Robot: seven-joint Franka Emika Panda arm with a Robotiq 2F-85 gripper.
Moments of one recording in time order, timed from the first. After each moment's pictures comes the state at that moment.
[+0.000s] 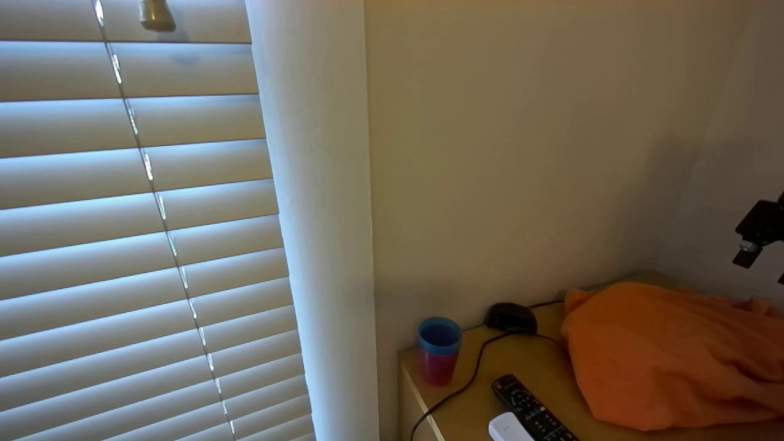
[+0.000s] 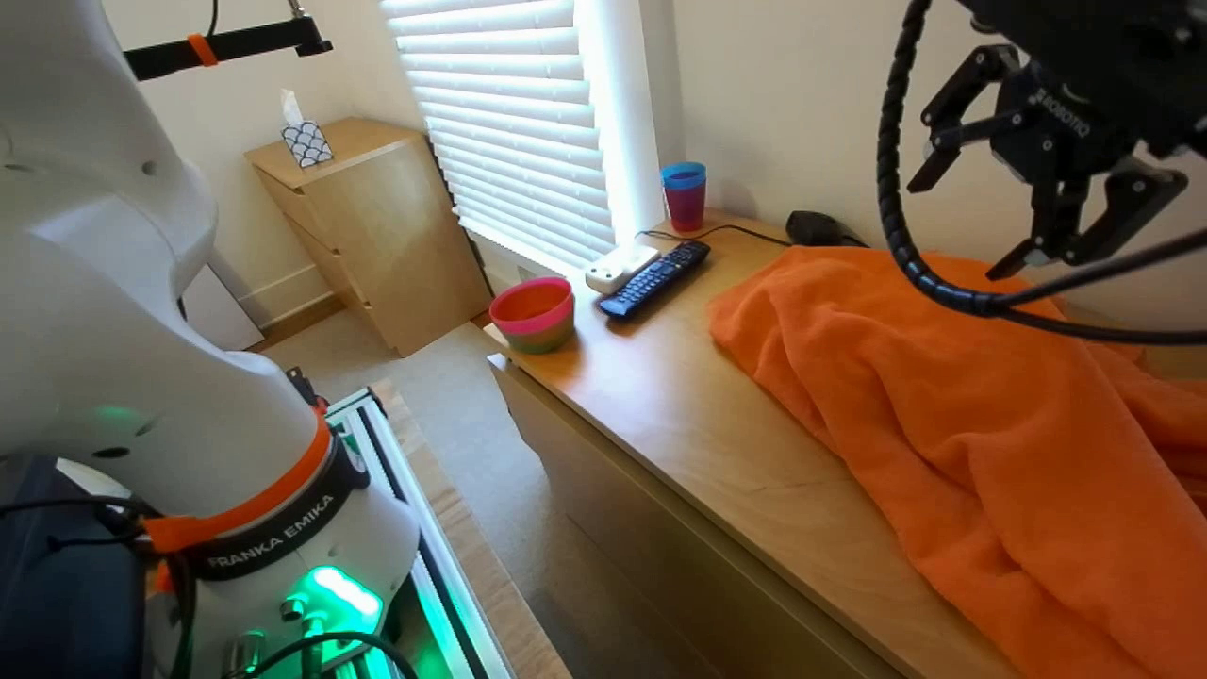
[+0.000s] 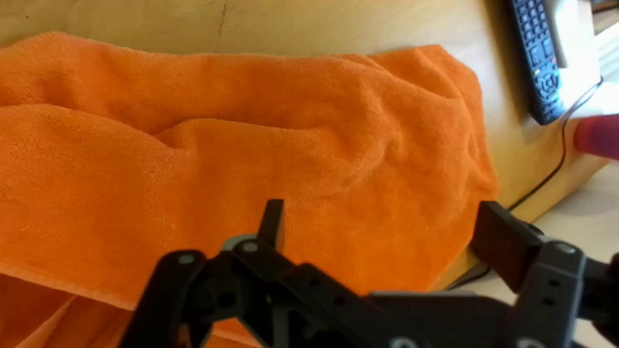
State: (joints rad) arm -0.32 0.33 -0.31 -1.79 0.42 1.79 -0.49
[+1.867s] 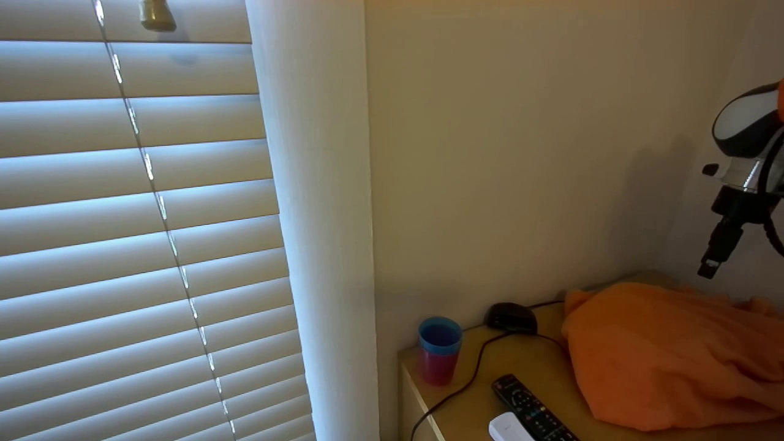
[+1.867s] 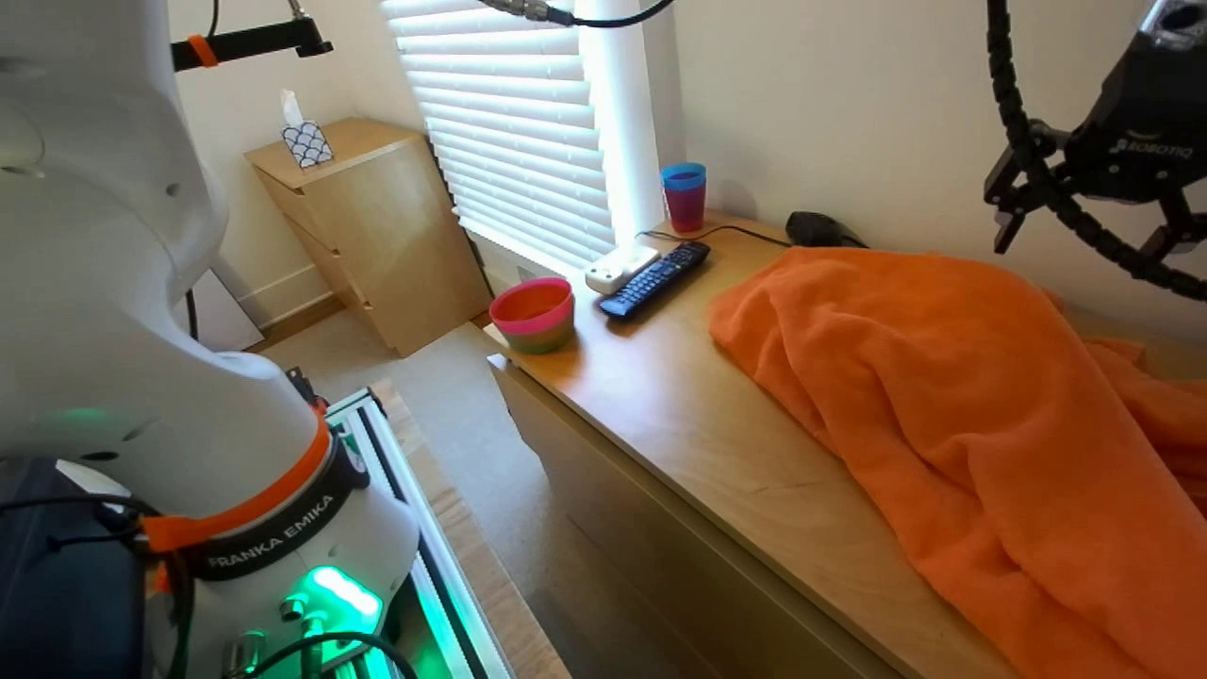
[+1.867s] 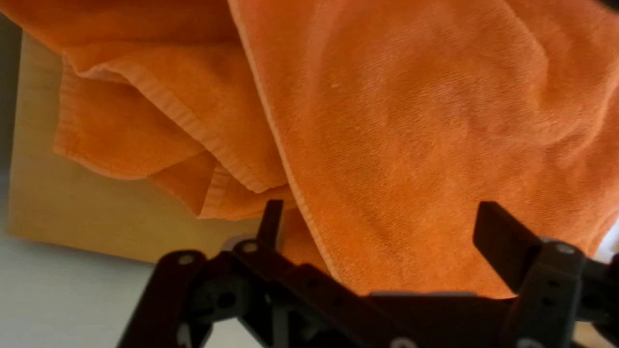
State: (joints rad) arm -0.41 0.53 -0.12 -1.60 0.23 2.07 -1.10
